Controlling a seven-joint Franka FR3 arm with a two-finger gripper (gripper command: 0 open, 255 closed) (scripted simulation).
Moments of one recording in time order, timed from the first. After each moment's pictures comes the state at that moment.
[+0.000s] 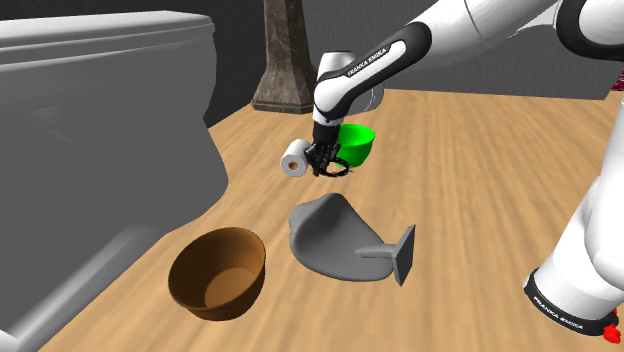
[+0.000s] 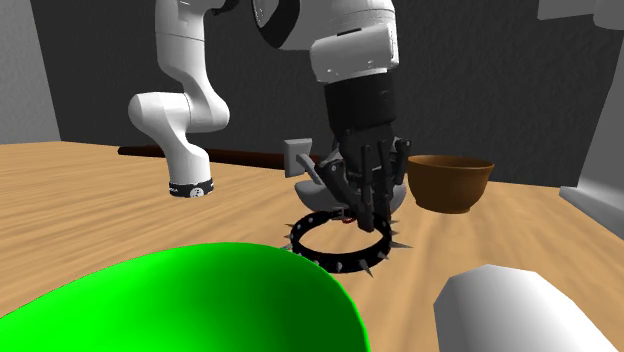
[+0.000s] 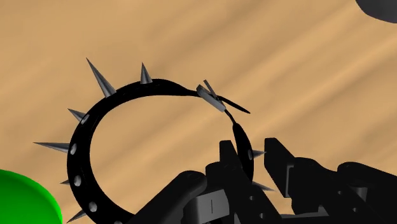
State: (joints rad) arm 0.09 0.23 0.01 -1.98 0.20 2.30 0.06
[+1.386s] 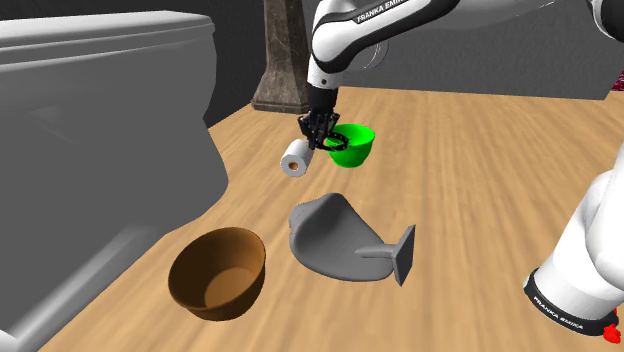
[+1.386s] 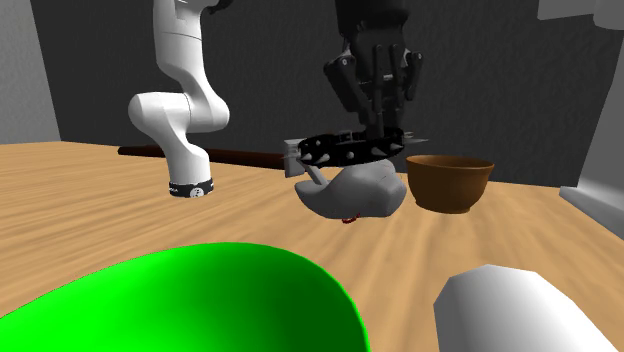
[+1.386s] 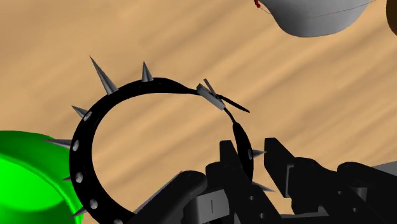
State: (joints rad) arm 0.11 0.13 0.02 -1.85 0.17 2.07 0.13
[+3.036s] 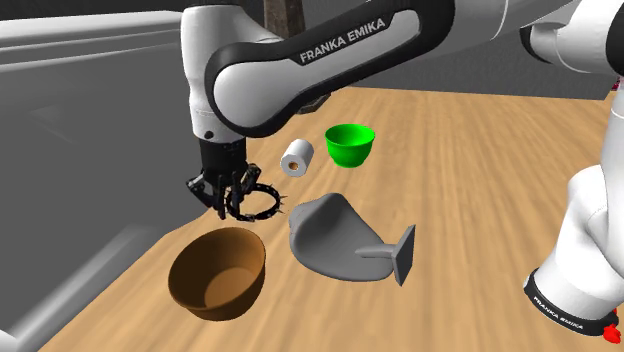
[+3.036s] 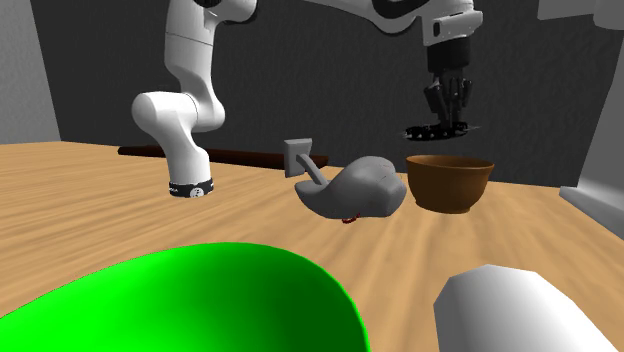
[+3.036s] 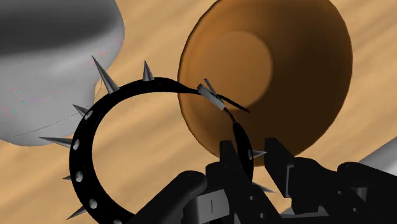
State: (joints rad) arm 0.44 0.30 0.22 -1.63 0.02 2.08 0.72
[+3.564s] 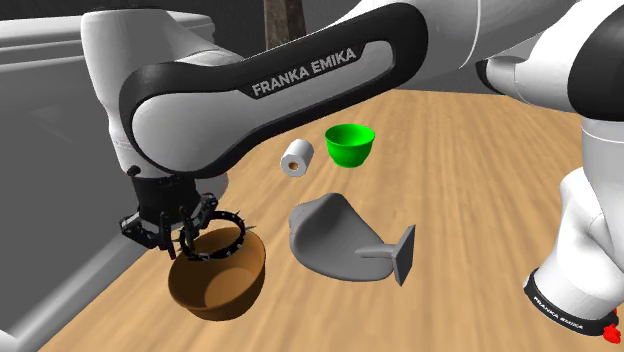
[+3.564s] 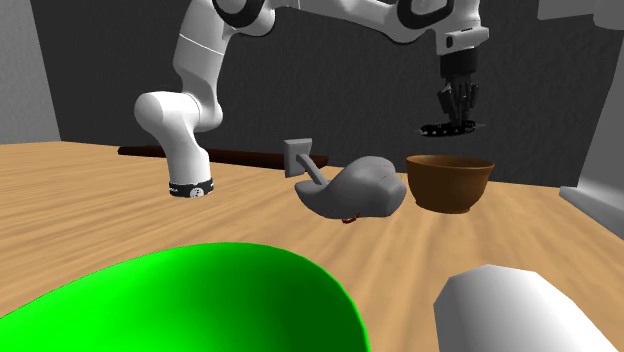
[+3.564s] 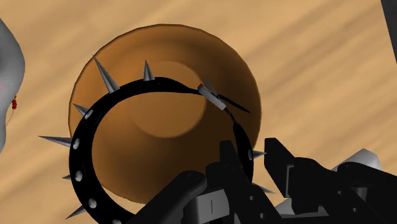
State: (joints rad) arm 0.59 0.47 0.25 -1.38 -0.06 2.00 0.90
